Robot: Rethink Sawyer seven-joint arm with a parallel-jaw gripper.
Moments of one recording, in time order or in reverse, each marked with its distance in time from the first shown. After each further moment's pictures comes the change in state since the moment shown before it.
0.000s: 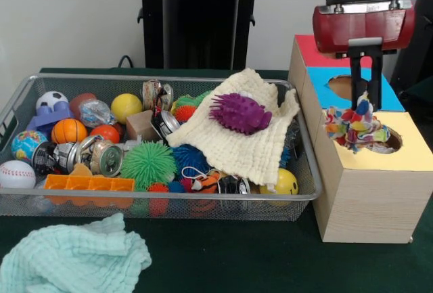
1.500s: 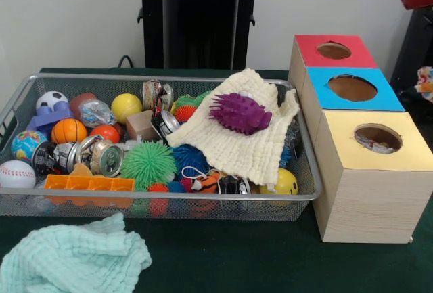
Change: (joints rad) arm 0.065 -0.098 0.070 0.064 0.158 -0.027 0.082
